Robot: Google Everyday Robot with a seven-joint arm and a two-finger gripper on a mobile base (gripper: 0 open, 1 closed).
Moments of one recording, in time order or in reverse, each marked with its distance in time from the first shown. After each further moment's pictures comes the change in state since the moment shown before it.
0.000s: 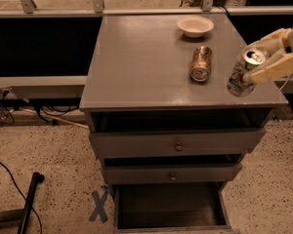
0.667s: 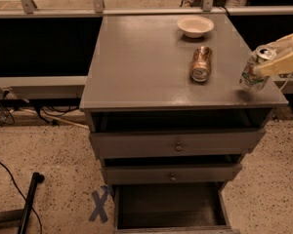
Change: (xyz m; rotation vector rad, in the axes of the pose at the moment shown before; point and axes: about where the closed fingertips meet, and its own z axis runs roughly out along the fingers) arm 0.062 -0.061 -0.016 0.148 -0.020 0.217
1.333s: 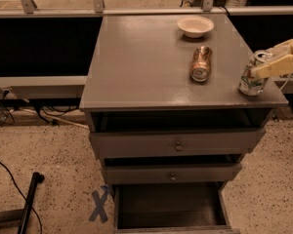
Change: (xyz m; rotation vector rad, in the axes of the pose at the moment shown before) arm 0.019 -0.019 0.015 0.002 0.029 0.107
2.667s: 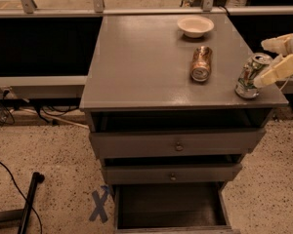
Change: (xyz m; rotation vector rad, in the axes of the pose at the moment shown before) arm -0.006 0.001 0.009 -0.018 -0.018 -0.040
